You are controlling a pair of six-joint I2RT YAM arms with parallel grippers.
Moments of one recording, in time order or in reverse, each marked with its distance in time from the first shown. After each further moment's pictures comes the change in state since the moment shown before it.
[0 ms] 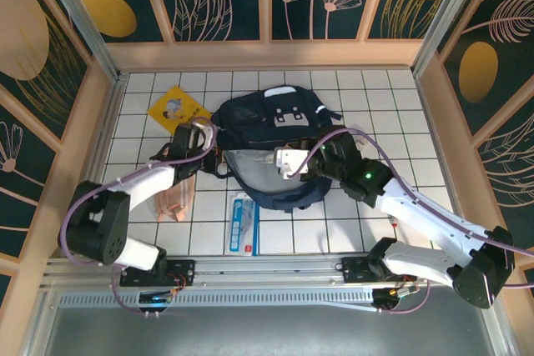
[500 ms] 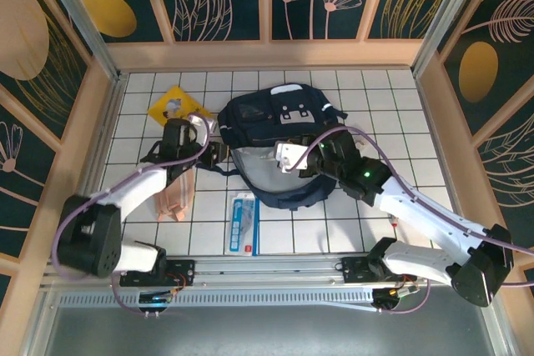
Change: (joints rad) left arm 0.035 -0.177 -0.036 0.042 0.191 0.133; right arm 0.002 0.022 0.009 0.023 0.060 0.088
